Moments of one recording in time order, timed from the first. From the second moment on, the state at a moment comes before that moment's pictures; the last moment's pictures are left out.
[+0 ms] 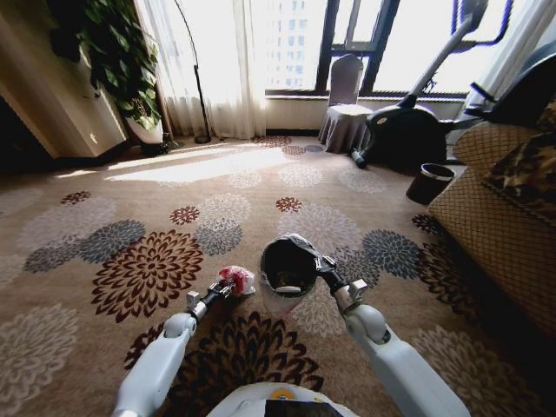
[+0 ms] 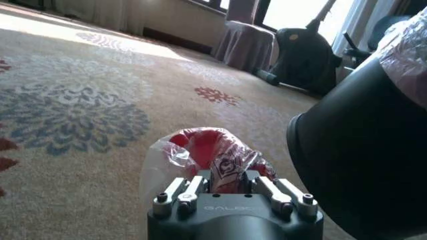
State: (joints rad) left arm 1.11 -1.19 -0.42 -1.23 -0.56 -0.06 0.48; right arm -1.13 1.07 0.14 1.76 0.53 0.12 -0.02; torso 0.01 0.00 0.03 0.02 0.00
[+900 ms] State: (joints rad) left arm 1.26 -1.17 -0.47 -2.09 -1.04 -0.04 0.30; right arm -0.88 1.11 0.00 1.55 0.57 0.18 -0.02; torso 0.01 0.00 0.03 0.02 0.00
